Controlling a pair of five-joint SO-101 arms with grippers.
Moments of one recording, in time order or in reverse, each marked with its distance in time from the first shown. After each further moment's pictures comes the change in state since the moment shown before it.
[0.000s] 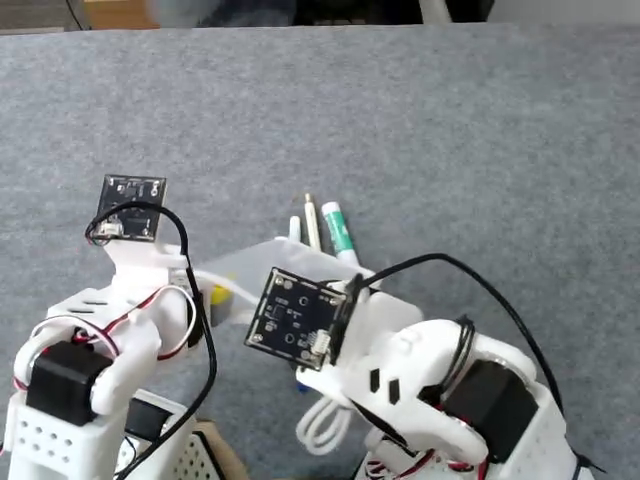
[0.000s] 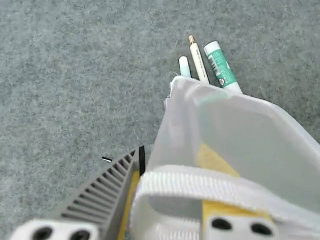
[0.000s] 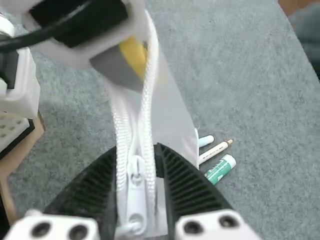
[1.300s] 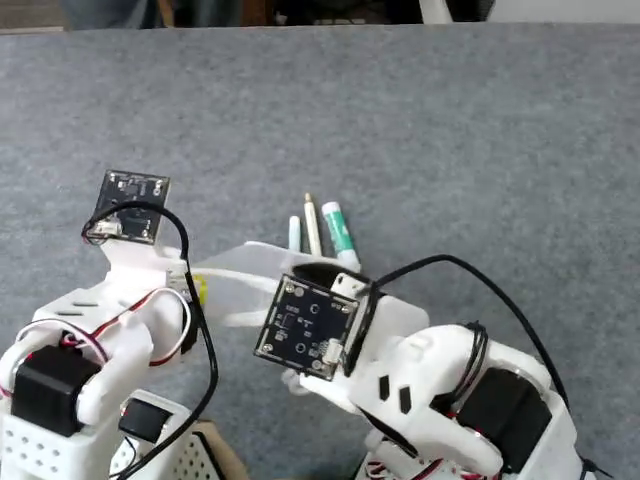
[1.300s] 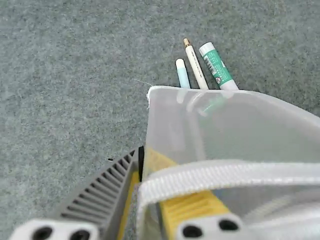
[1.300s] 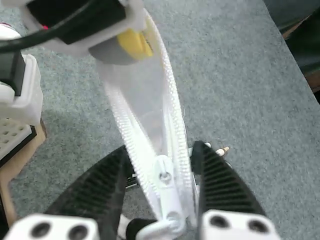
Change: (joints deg) left arm 0.2 0.4 -8.0 4.8 -4.0; right arm -0.1 -0.4 -1.7 0.4 0.1
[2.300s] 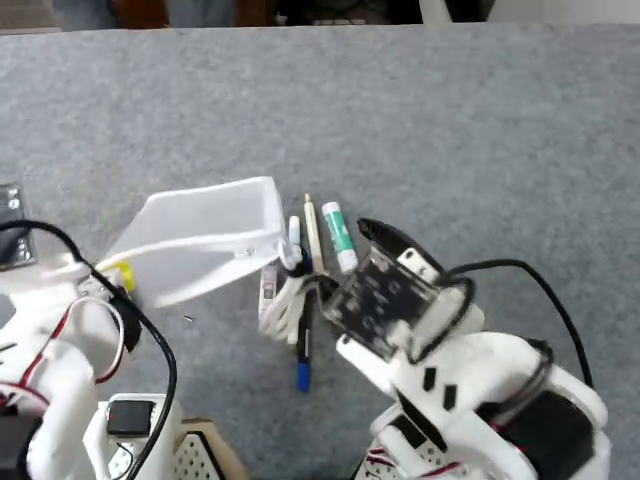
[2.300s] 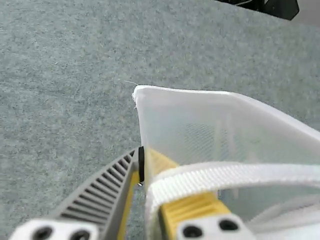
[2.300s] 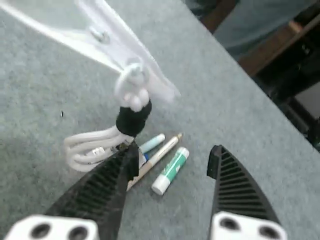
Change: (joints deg) left arm -19.8 -0.4 -14.7 4.7 5.1; right arm 15.0 -2.9 -4.0 1.0 -0.1
